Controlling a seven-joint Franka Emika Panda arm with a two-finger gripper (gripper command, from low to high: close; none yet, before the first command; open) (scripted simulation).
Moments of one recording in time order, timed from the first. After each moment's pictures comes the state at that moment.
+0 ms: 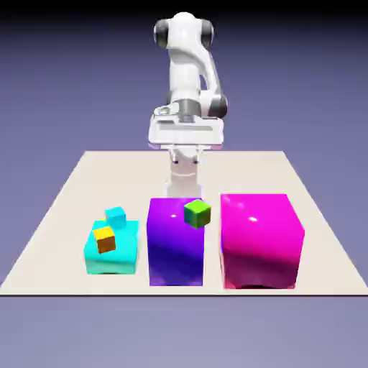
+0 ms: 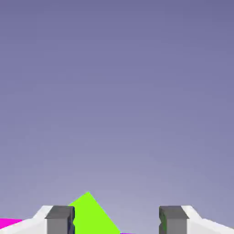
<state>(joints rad) 0.00 -0.53 -0.03 -2.80 -0.03 3.01 0.69</state>
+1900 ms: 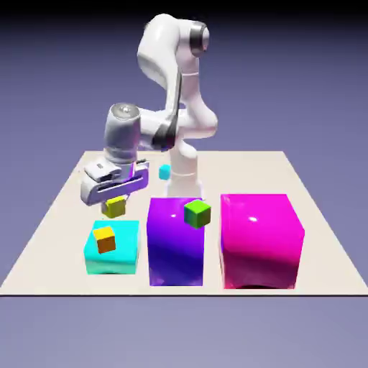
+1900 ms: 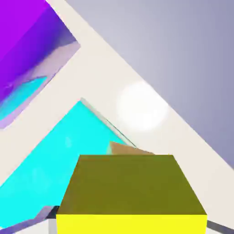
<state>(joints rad) 0.14 -0.03 -0.32 -2.17 -0.25 2.10 -0.14</state>
